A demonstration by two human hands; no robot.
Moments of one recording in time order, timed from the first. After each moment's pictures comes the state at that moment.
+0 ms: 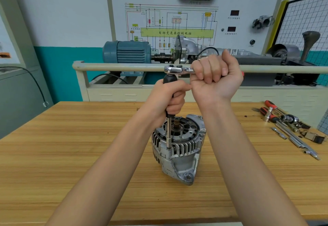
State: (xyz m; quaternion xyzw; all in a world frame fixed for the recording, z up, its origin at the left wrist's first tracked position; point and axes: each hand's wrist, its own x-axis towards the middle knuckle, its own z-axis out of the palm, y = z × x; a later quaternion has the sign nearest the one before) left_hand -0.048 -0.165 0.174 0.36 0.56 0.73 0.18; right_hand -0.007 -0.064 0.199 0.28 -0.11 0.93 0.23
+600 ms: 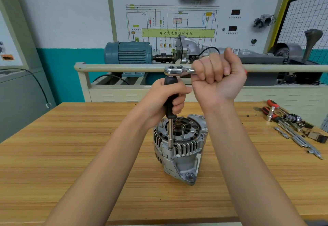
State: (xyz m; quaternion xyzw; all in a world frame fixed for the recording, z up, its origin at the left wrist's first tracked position) left_hand -0.054 -0.173 0.173 0.41 0.54 0.70 0.20; right_hand -0.001 -0.065 0.199 0.30 -0.16 0.91 0.22
